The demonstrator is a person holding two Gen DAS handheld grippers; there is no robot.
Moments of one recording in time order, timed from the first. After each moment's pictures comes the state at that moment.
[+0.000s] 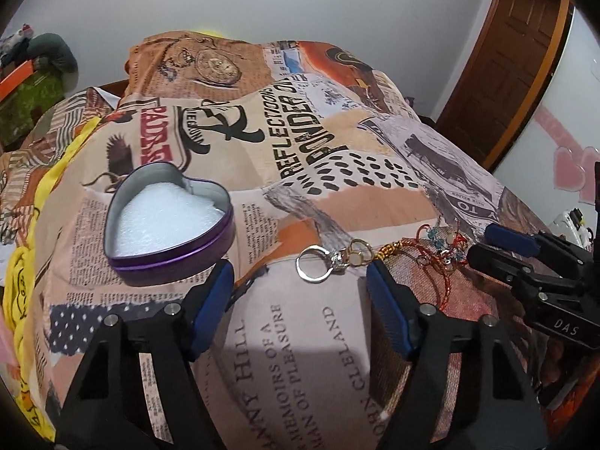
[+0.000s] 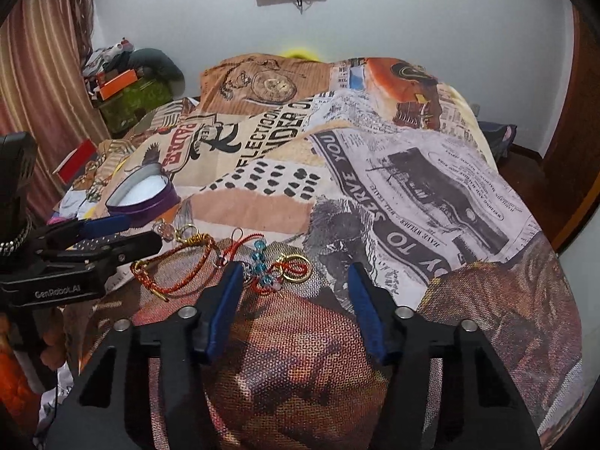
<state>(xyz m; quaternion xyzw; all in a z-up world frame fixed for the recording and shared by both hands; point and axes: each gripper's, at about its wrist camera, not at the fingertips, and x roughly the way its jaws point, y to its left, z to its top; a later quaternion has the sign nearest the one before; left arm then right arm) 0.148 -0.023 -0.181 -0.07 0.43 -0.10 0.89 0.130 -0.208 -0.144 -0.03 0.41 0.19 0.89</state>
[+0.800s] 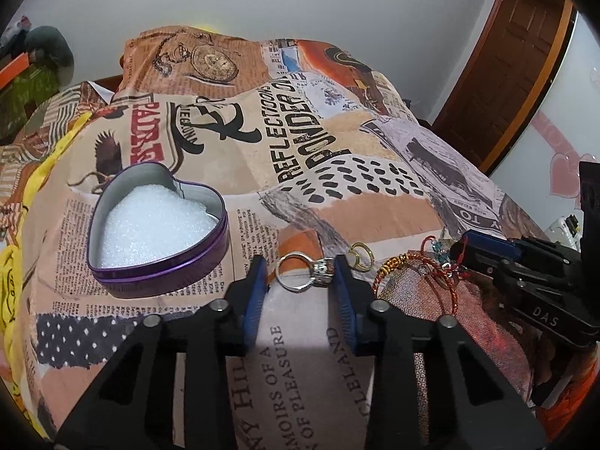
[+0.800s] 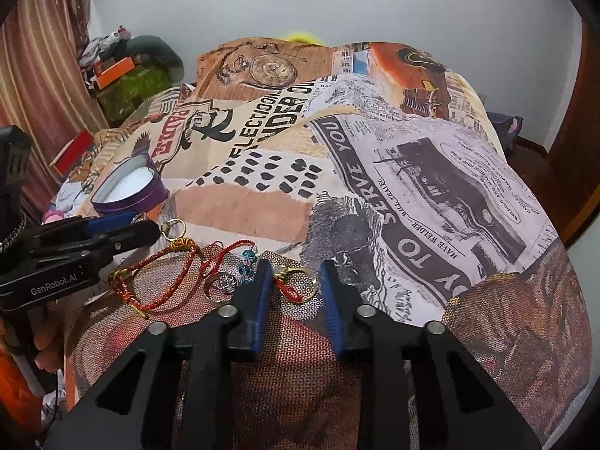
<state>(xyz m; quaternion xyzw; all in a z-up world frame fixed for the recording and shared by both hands) 0.161 -0.020 -0.188 -0.08 0.43 -0.11 0.89 0.150 -0.202 -0.154 -0.04 0.43 0.20 0.88</state>
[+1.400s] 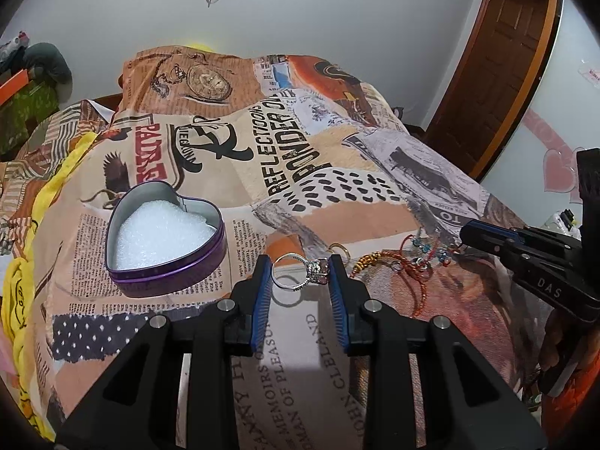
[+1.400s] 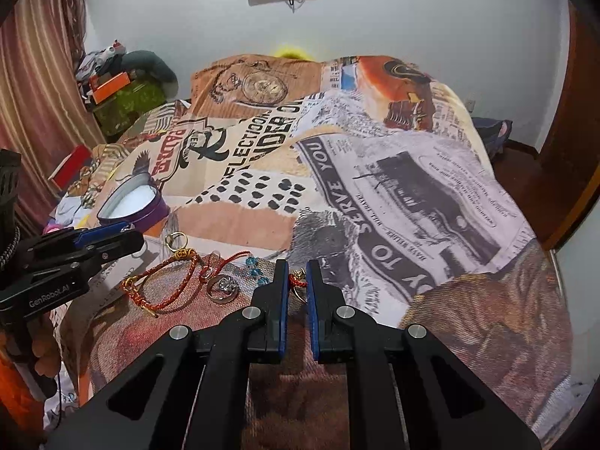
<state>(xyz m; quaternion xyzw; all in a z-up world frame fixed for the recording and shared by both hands) 0.140 -0.024 -0.167 -0.07 0.40 -0.12 0.91 0.138 -0.215 -0.130 -0.03 0.41 0.18 0.89</state>
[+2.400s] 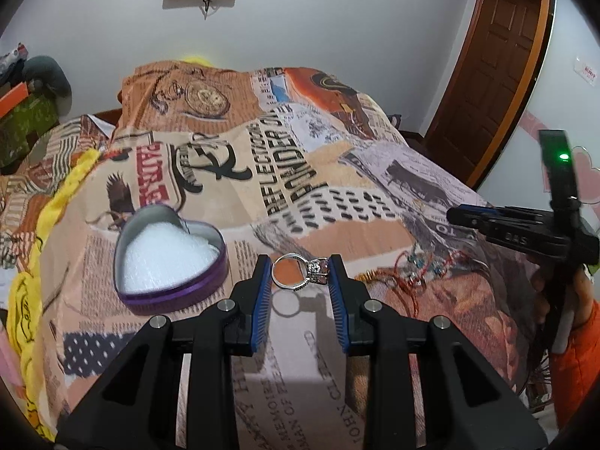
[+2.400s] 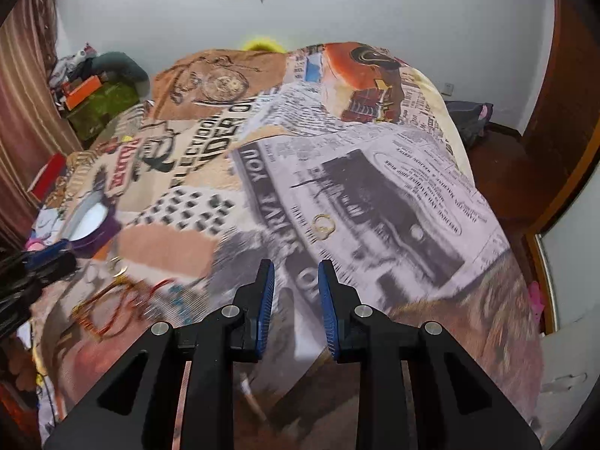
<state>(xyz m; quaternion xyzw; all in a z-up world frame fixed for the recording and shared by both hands) 0.144 -0.024 -0.152 -0.06 0.38 -0.11 0.92 0.194 -0.252 -0.139 -0.03 0.45 0.14 0.88</state>
